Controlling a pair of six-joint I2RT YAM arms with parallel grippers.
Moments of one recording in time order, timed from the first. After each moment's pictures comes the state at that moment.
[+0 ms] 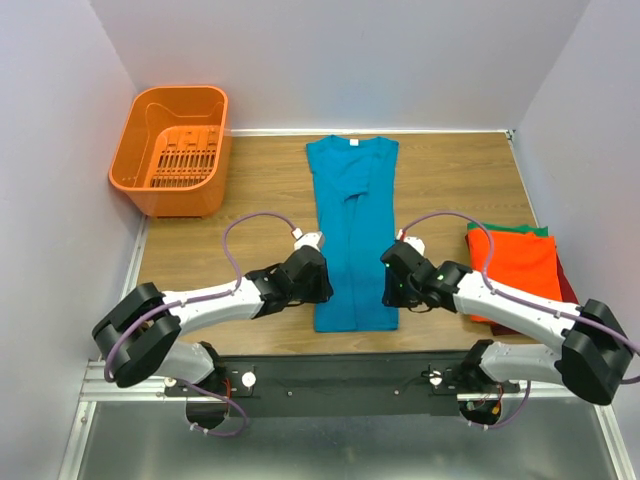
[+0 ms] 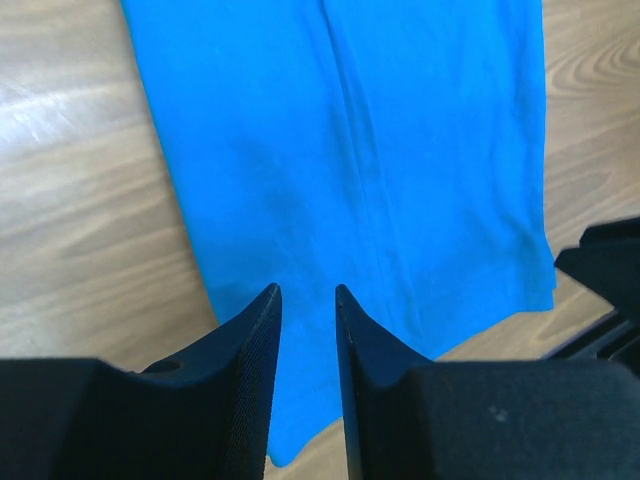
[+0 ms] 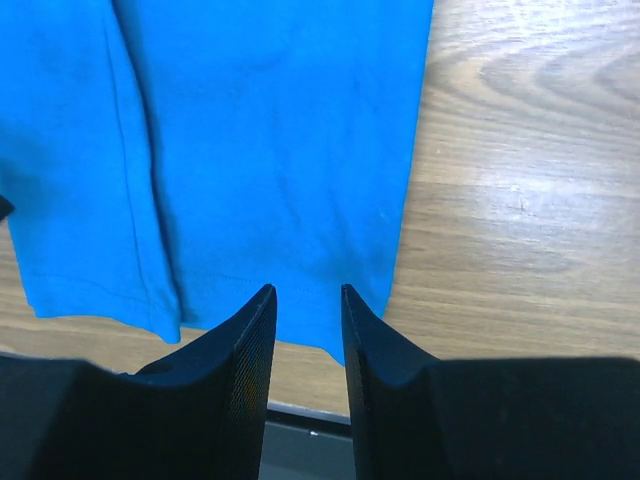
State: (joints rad) left arm -0.91 1.35 0.64 -0.06 -0.11 -0.77; right arm 0.83 1.18 0.68 -0.58 0.20 0.78
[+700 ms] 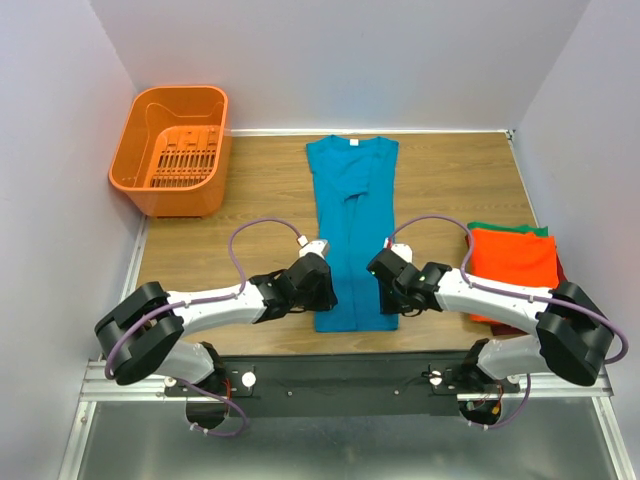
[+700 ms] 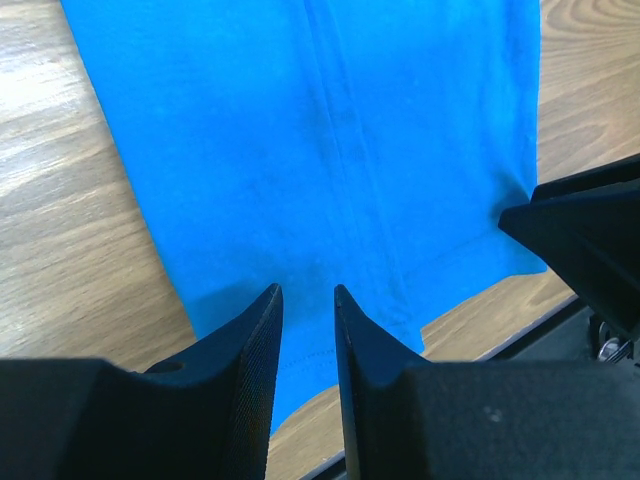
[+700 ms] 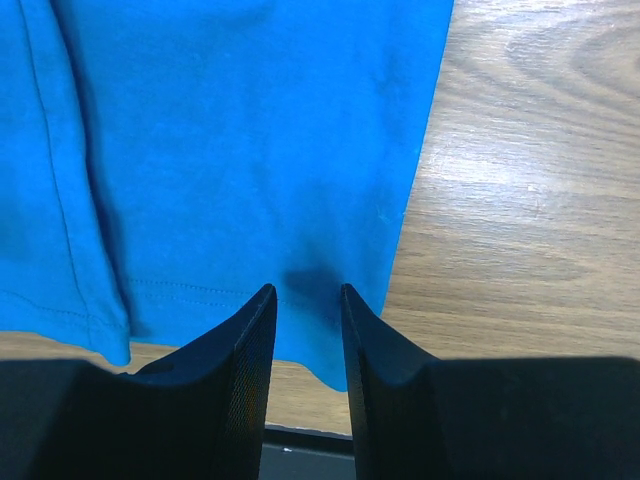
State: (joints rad) left arm -0.97 1.36 0.61 -0.05 -0.09 -0.82; right arm 0.90 1.33 0.70 -0.57 0.25 0.76
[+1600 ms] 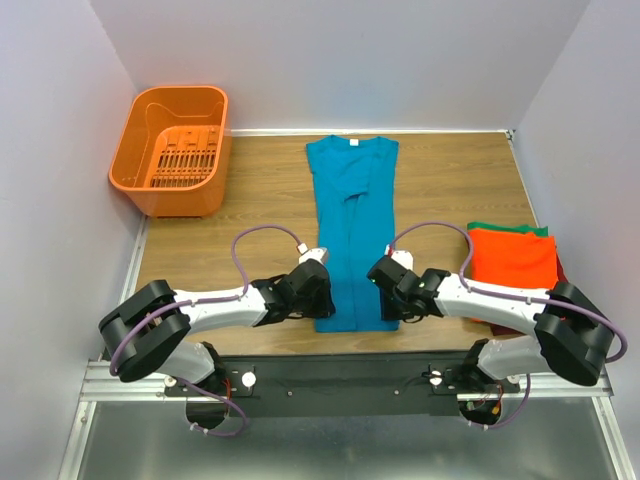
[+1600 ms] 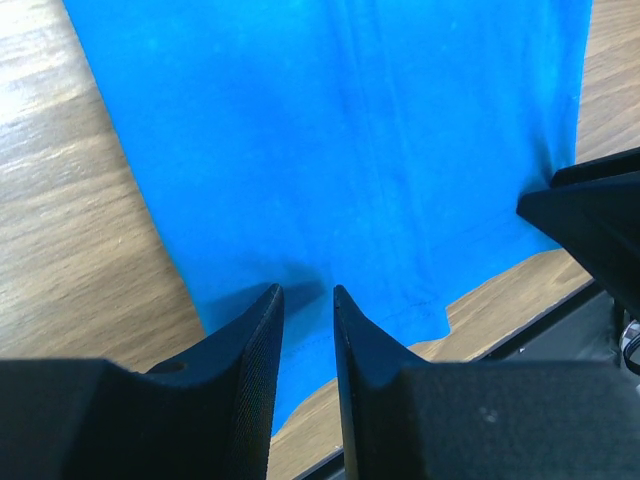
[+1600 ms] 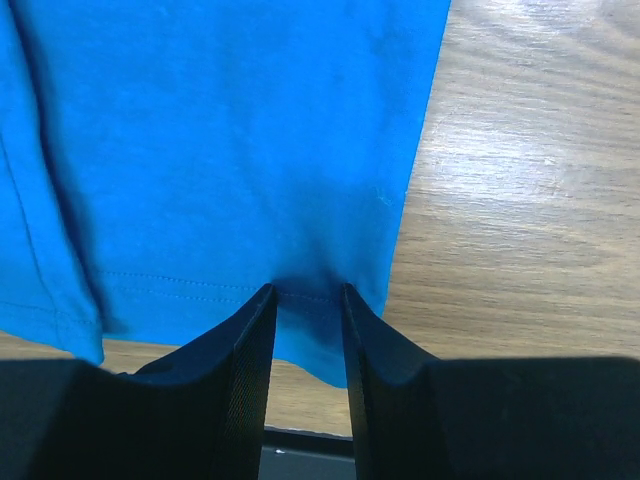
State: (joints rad) left arm -0.98 1.38 0.57 -0.03 -0.05 -0.84; right arm 0.92 1.33 0.65 -0.54 0.24 0.79
